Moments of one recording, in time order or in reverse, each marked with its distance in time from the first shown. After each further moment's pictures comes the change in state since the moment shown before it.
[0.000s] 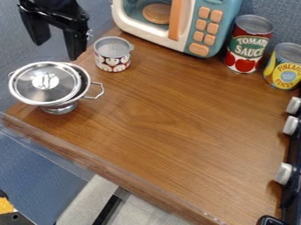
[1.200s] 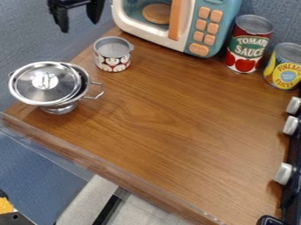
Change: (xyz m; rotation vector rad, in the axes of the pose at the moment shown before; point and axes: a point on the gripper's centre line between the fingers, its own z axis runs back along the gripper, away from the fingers) arm 0.097 0.047 -0.057 0.231 -0.106 1.191
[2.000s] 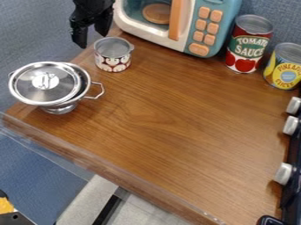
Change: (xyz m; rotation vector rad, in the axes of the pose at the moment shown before) arm -0.004 -0.024 -0.045 0.037 0.033 0.184
